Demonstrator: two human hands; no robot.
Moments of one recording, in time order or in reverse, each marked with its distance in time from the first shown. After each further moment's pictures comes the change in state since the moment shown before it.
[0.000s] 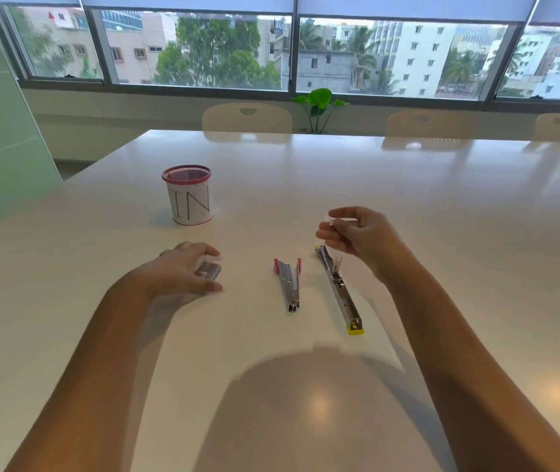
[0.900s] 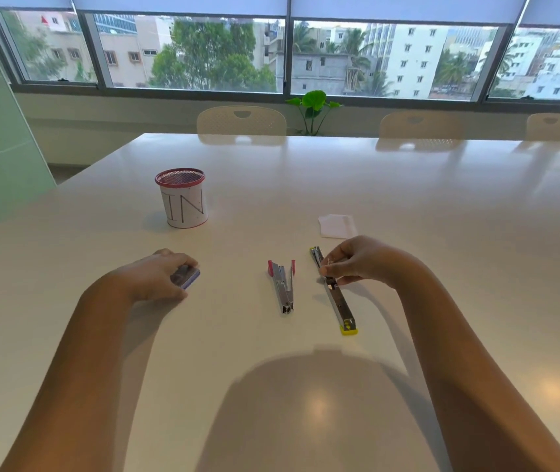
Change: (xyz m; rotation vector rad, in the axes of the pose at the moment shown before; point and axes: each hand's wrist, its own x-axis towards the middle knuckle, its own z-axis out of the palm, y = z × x) left_hand -0.010 -0.004 -0.011 0.151 -0.046 -0.018; right_hand 0.004 0.011 -0.020 -0.659 -0.271 0.209
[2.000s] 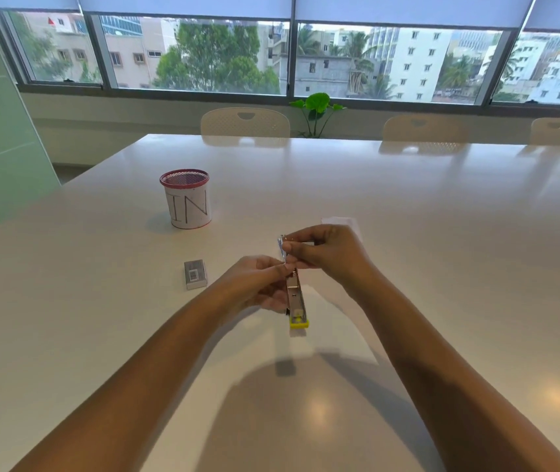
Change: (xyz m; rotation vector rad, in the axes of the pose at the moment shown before) left_hand -0.015 0.112 0.036 -1.183 -0.138 0.176; right_hand -0.001 -0.028 0.047 0.447 0.204 -0.379
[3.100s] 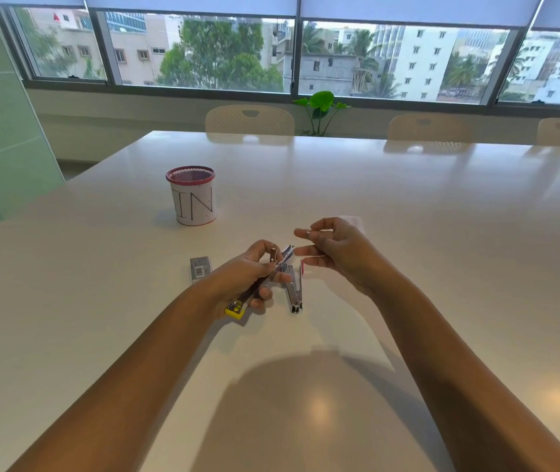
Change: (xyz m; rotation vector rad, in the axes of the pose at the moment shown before) left_hand 0.009 -0.006 -0.020 -0.194 -0.077 -0.143; right_hand 0.003 -0.001 -0.009 0.199 -0.068 0.138
